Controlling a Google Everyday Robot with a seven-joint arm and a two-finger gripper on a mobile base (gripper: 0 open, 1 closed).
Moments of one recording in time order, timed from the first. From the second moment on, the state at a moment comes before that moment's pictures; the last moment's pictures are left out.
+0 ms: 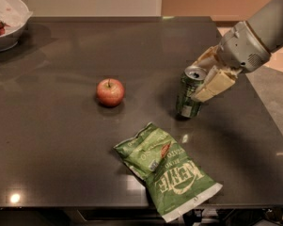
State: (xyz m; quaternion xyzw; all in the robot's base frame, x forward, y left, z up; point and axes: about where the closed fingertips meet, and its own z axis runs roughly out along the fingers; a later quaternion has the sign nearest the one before) arm 0.508 -0.139 0.921 -0.68 0.66 0.19 0.27
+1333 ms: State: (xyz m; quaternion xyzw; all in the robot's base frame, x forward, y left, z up) arm 0.477 -0.086 0.901 -0.72 0.60 0.22 0.25
